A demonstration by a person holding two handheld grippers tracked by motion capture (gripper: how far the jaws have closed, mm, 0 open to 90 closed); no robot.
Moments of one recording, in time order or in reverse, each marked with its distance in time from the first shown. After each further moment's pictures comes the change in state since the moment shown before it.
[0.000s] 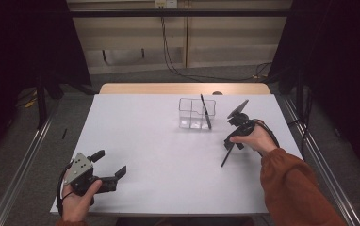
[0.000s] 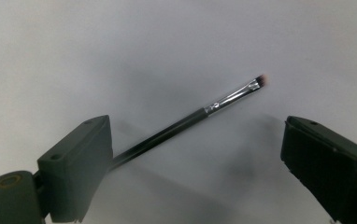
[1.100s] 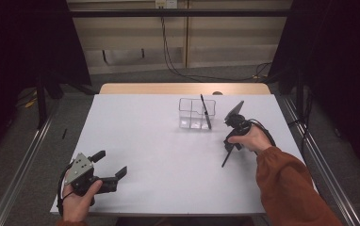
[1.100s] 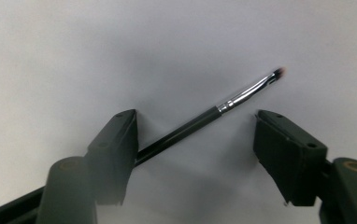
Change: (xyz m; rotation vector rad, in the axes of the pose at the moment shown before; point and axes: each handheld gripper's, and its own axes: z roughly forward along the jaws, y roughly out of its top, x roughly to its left) left arm -0.001 0.000 0.001 0.003 -0.009 0.003; right arm 0.007 0.005 0.007 0.073 -0.025 0.030
